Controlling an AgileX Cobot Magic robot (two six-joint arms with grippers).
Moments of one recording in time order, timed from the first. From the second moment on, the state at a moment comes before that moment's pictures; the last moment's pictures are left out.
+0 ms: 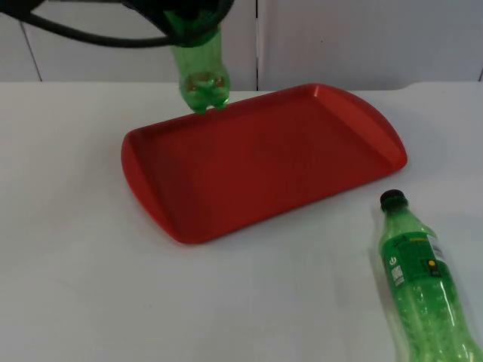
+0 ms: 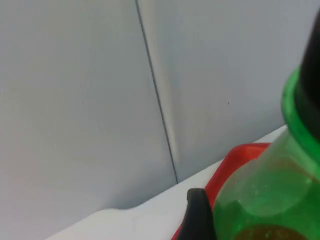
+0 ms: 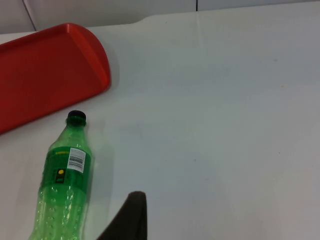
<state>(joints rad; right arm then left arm) 0.05 0.00 -0.52 -0.07 1.08 0.10 -0.38 1.76 -1.10 0.25 -0.27 -0.06</state>
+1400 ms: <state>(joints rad) 0.05 0.00 -0.52 -0.07 1.08 0.10 -0.38 2.04 -1.14 0.28 -0.38 -0.10</state>
